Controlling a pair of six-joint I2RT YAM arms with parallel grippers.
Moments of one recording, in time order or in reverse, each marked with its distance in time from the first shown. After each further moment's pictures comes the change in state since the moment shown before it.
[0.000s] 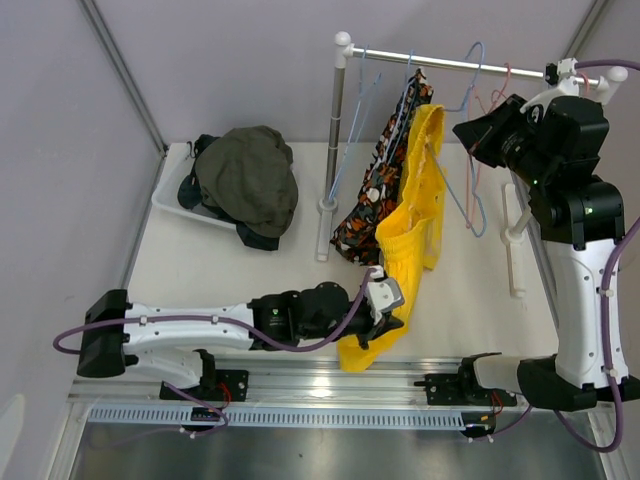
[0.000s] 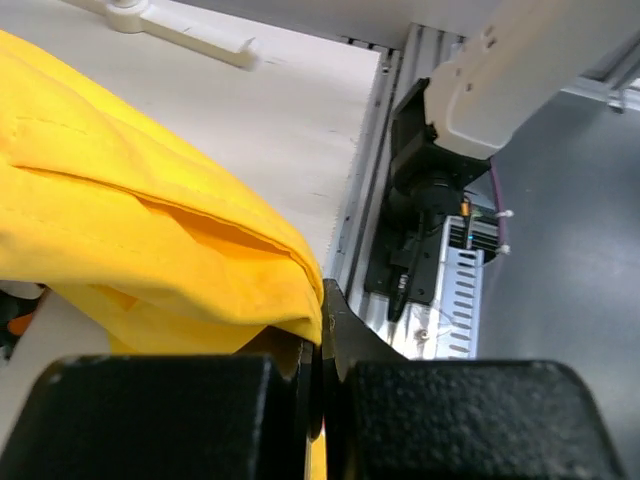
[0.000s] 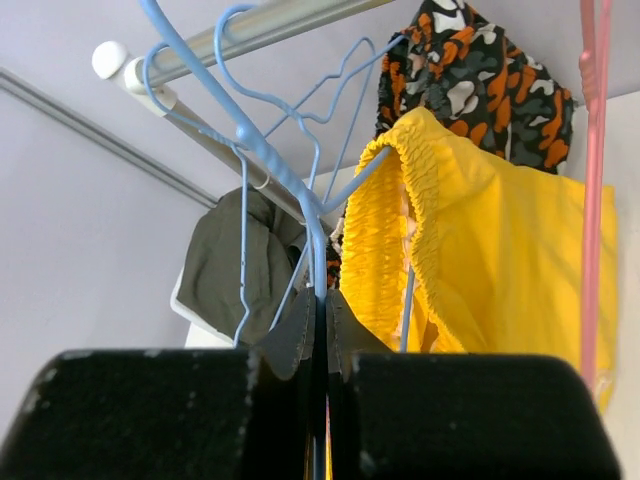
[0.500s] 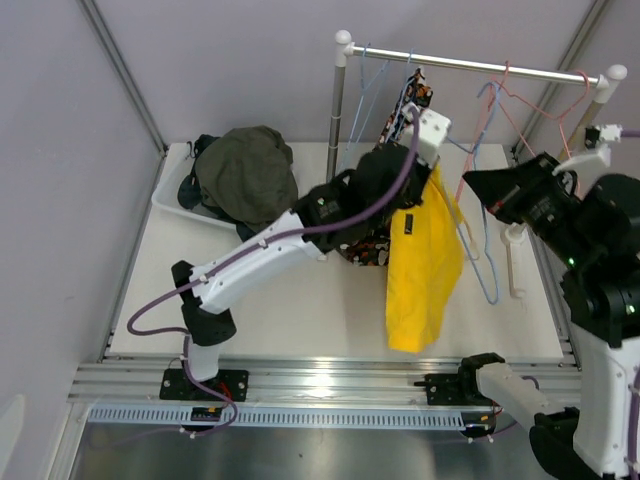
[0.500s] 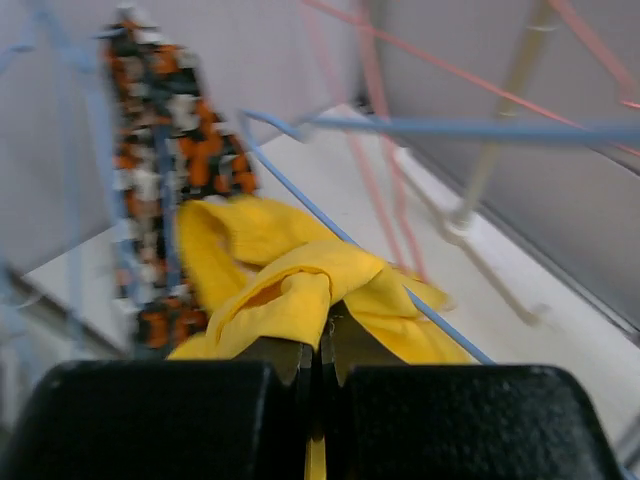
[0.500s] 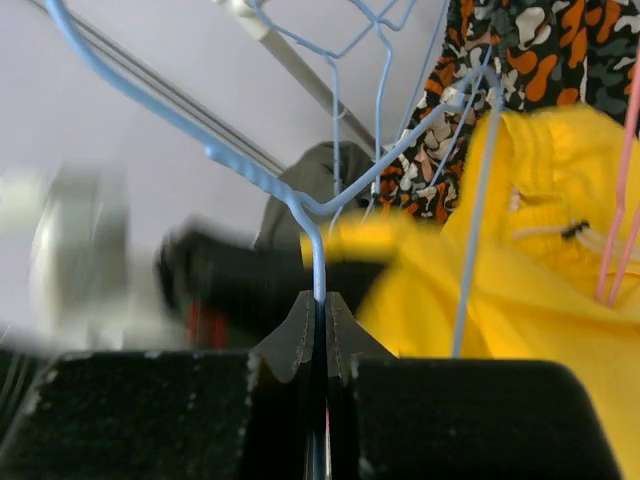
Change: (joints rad) left arm 0.222 0.607 1.290 -0.602 -0.472 0.068; right arm 0.018 -0.317 -0.218 -0.015 -0.111 0.126
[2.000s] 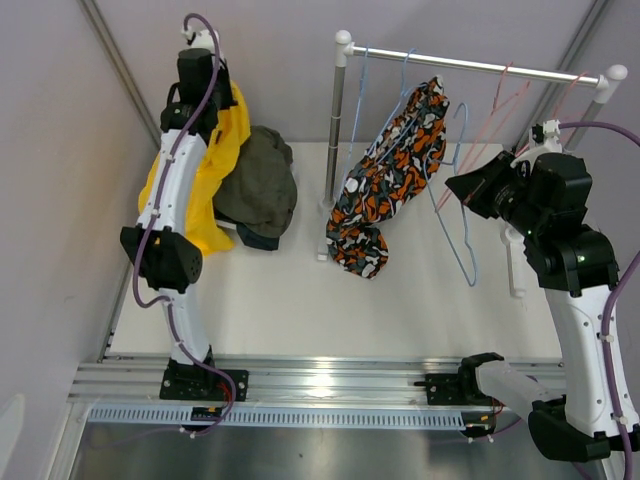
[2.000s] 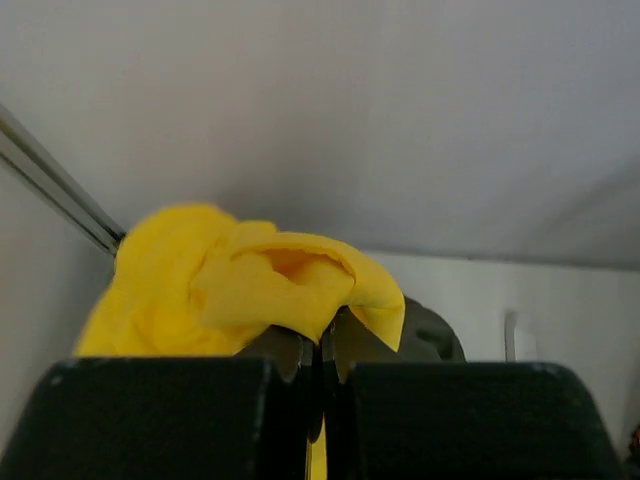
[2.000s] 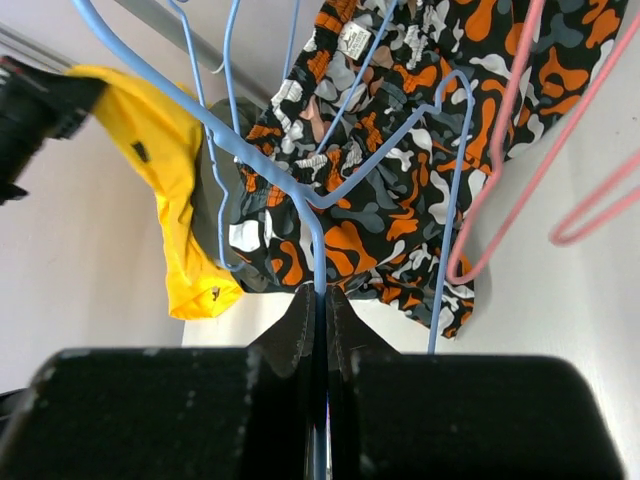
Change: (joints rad) left arm 1.058 0.117 0.092 -0.025 0.315 -0.005; right arm 0.002 0.055 -0.168 0.021 0.077 -0.042
